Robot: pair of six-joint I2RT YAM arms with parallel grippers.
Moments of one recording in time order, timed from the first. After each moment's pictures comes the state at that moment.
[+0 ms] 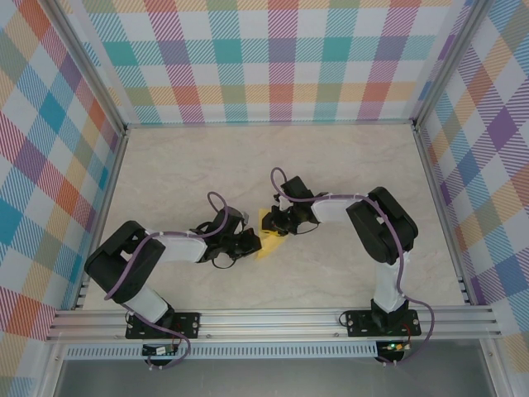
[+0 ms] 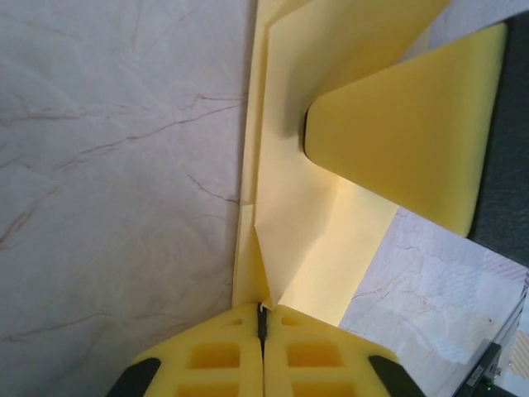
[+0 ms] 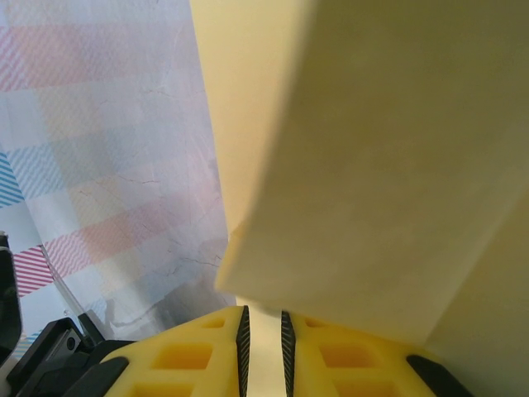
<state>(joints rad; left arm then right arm) -0.66 1.59 0.56 0.16 0.35 -0.97 0.64 1.95 1.05 -0.14 -0.60 0.82</state>
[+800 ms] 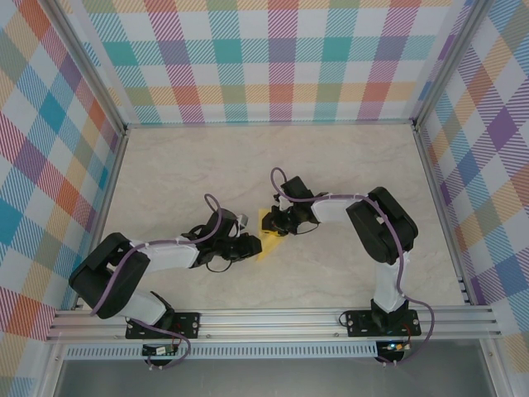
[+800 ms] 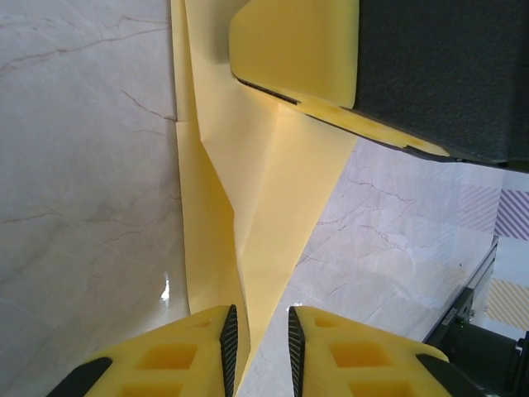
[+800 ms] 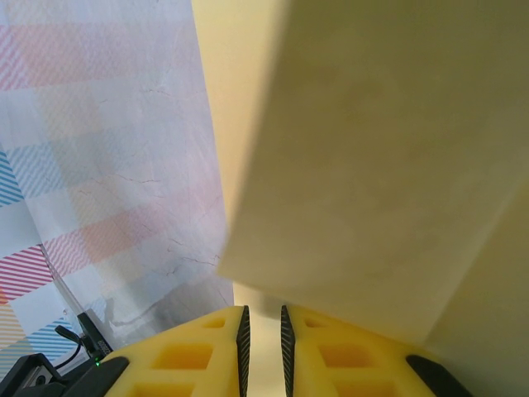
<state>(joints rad) -0.66 1.46 0.51 0.13 0.43 -0.92 0.64 1.95 1.05 -0.14 -0.60 0.82</state>
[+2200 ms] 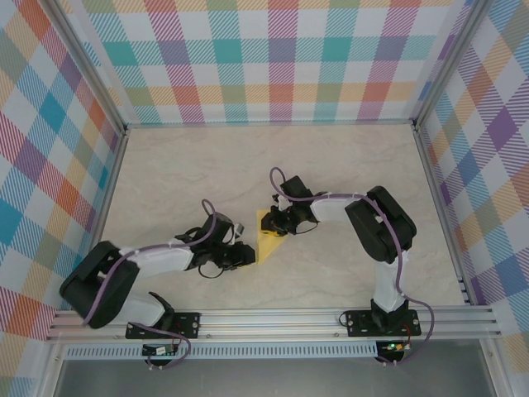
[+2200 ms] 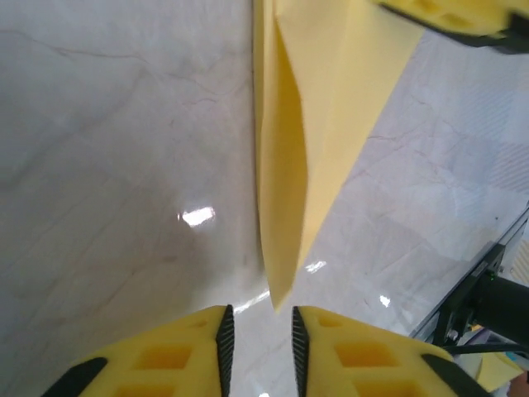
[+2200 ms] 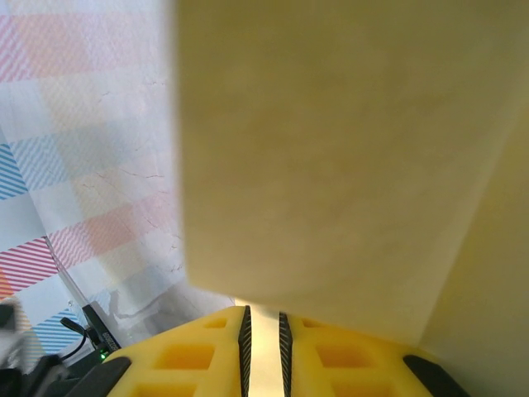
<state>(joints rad) -0.65 1.33 0.48 -0.10 0.47 -0.87 0.64 1.97 1.07 -0.16 -0.62 0.81</state>
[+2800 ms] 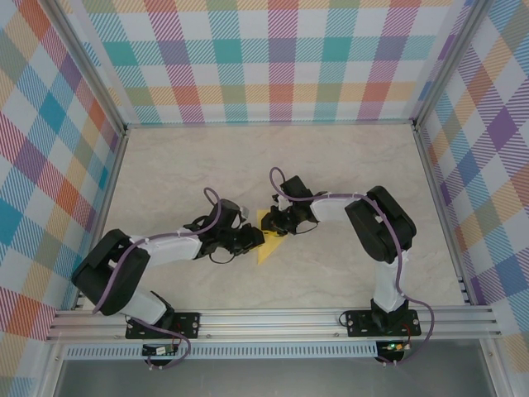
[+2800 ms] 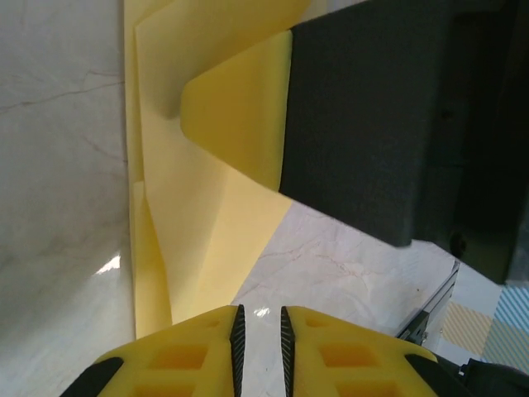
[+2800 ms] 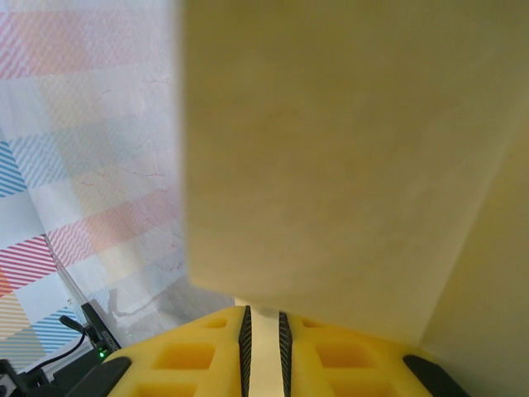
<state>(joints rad) -0.65 1.50 0.61 0.06 0.45 -1.02 0.64 1.97 1.07 -0.16 -0.63 0.80</state>
